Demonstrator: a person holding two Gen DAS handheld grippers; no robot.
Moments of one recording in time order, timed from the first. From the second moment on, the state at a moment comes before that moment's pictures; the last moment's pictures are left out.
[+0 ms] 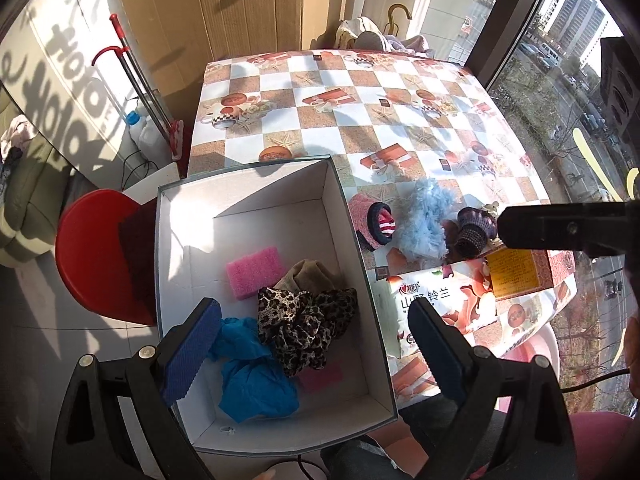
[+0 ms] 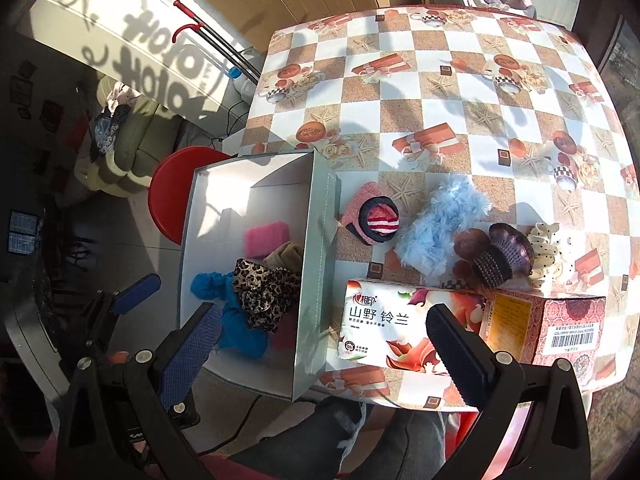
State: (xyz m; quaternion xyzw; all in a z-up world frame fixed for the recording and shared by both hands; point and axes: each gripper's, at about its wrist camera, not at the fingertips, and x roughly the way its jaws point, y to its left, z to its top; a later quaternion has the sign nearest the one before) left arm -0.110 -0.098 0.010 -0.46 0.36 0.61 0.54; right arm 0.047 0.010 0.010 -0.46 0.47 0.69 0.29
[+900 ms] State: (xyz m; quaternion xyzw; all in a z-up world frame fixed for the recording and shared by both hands) left arm 0.037 0.097 -0.156 -0.41 0.61 0.43 0.53; right arm 0.239 0.156 -0.149 -0.54 0.56 0.51 0.36
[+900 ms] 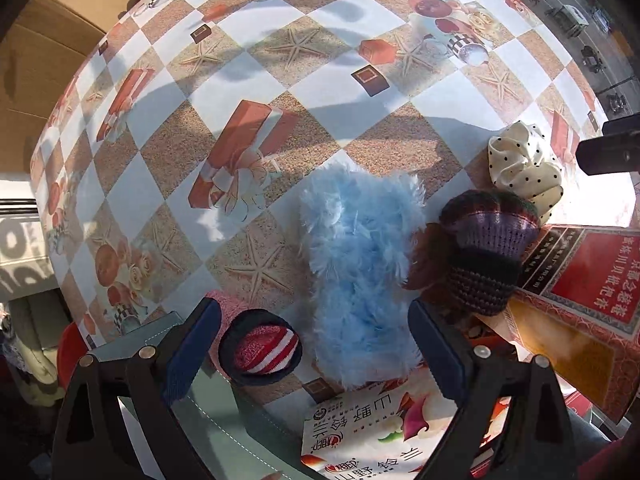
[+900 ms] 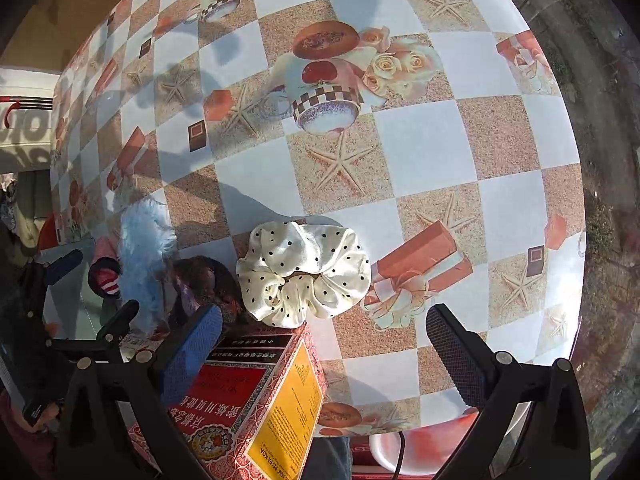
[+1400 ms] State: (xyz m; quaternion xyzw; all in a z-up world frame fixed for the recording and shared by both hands) left arm 0.047 0.108 -0.203 -0.42 0.64 0.41 0.49; right arm 0.209 0.154 -0.215 -0.63 0.50 0.50 0.30
